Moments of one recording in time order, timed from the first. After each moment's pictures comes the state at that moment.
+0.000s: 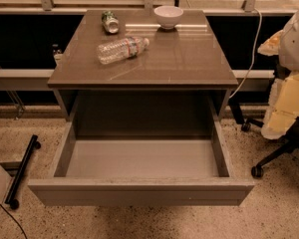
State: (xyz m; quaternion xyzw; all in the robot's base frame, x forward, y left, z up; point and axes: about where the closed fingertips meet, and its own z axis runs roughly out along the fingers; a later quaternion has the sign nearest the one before) arm 0.438 -0.217 0.976 -0.60 0.78 -0.03 0.16
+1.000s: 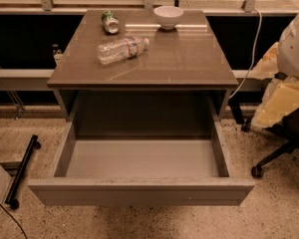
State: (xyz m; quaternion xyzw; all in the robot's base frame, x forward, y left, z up) arm 0.434 -0.213 0.968 -0.60 0.78 -0.02 0.16
